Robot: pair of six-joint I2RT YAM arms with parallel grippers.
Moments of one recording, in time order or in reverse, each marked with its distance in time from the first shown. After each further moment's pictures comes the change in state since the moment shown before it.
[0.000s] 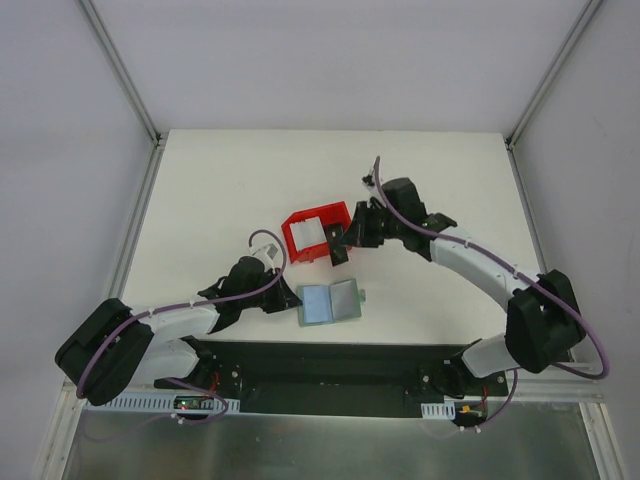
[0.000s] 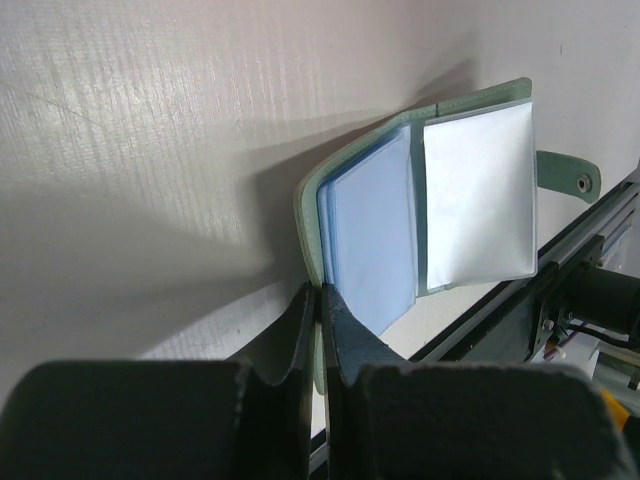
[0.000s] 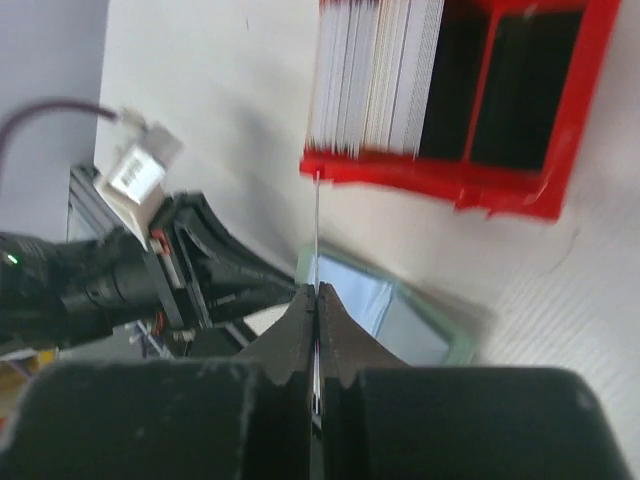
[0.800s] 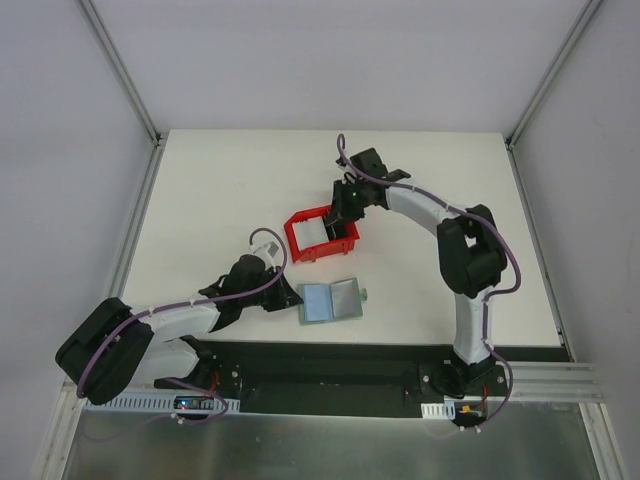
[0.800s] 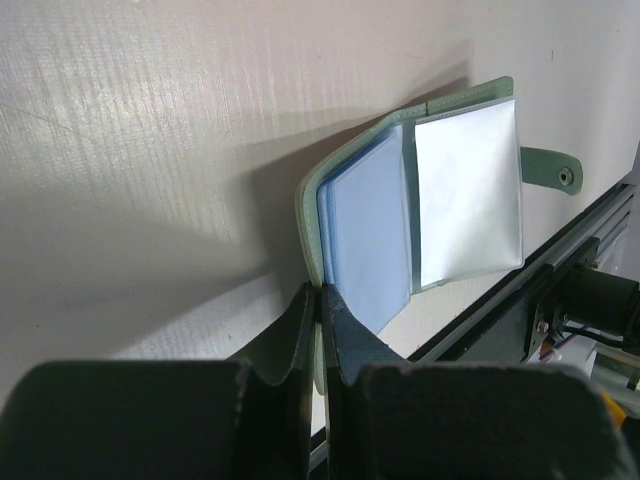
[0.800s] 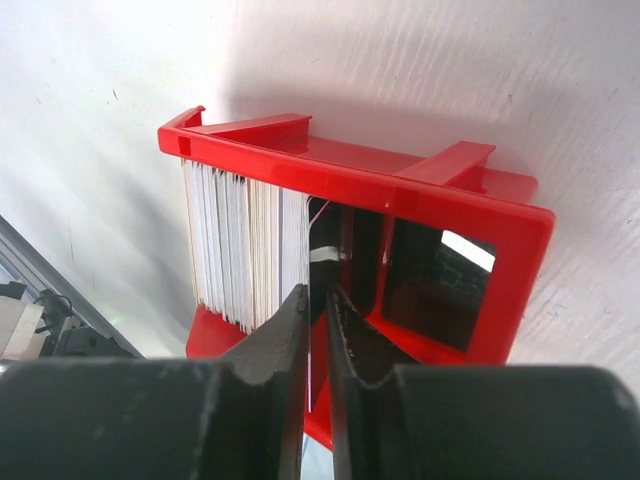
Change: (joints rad) left arm 0.000 0.005 0.017 -0.007 0.000 0.000; right arm -0.035 0.567 0.473 -0.200 -0.024 -0.113
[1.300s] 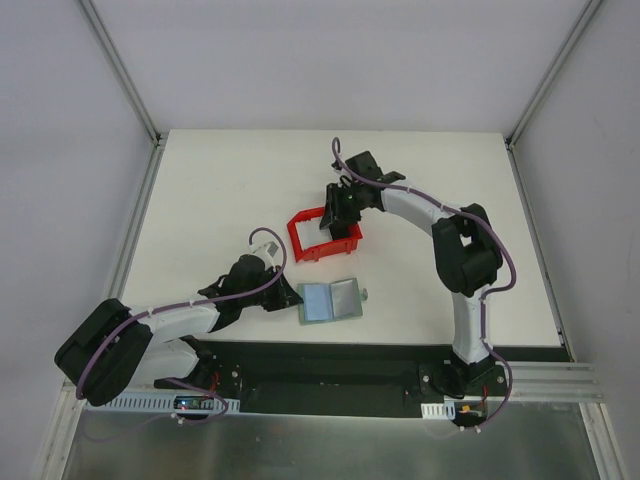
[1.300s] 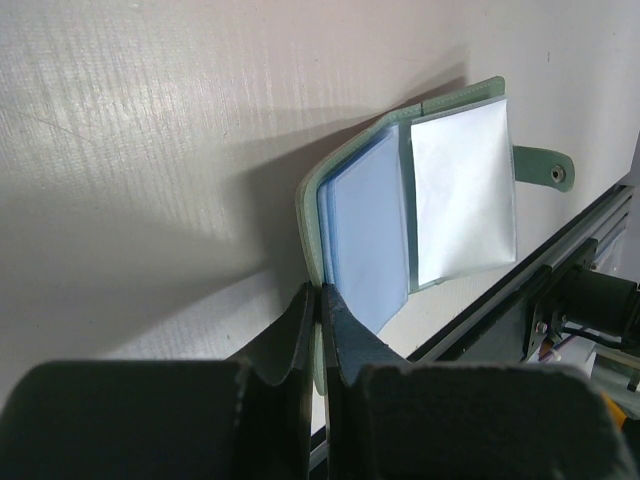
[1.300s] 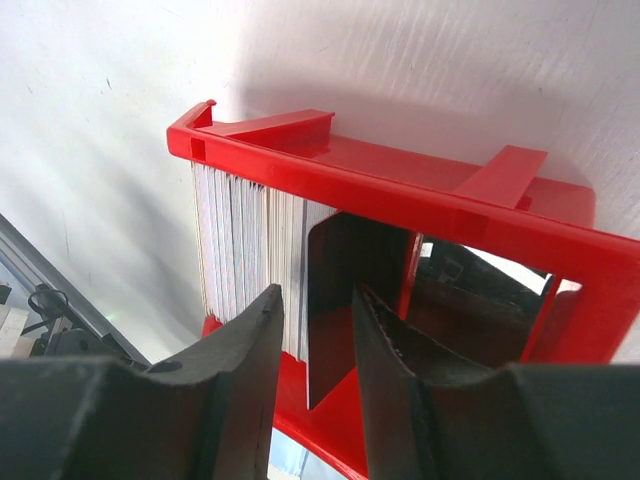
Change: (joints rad) left arm 0.000 -0.008 0.000 -0.003 -0.003 0.000; right arm 0.019 0.019 0.005 0.001 -0.002 0.002
